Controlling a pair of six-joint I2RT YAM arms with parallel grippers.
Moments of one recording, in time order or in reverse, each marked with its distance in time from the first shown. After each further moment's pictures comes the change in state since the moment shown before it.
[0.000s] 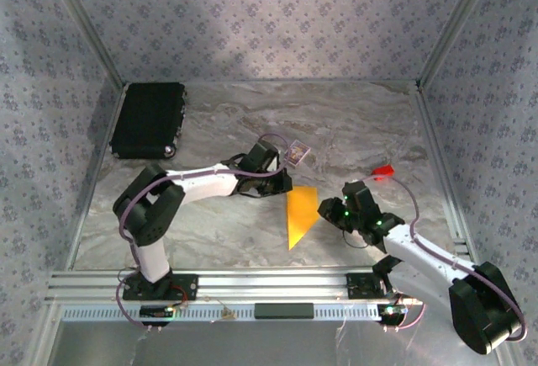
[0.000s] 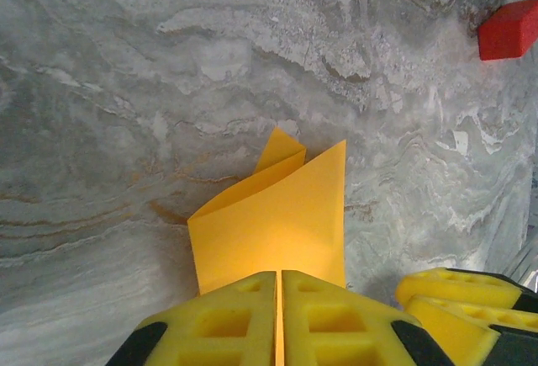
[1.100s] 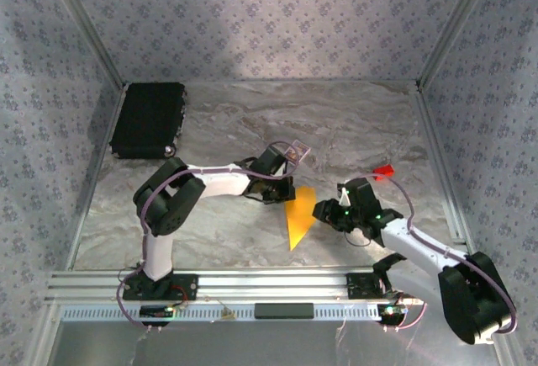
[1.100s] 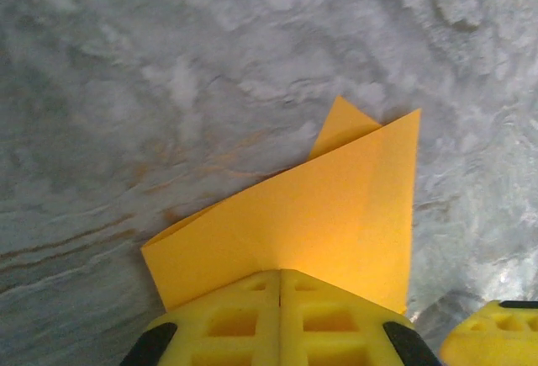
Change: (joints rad) left arm -0.018 0.137 0.044 -0.038 0.033 -0.006; right arm -0.080 0.096 0.015 0.020 -0.263 -0.126
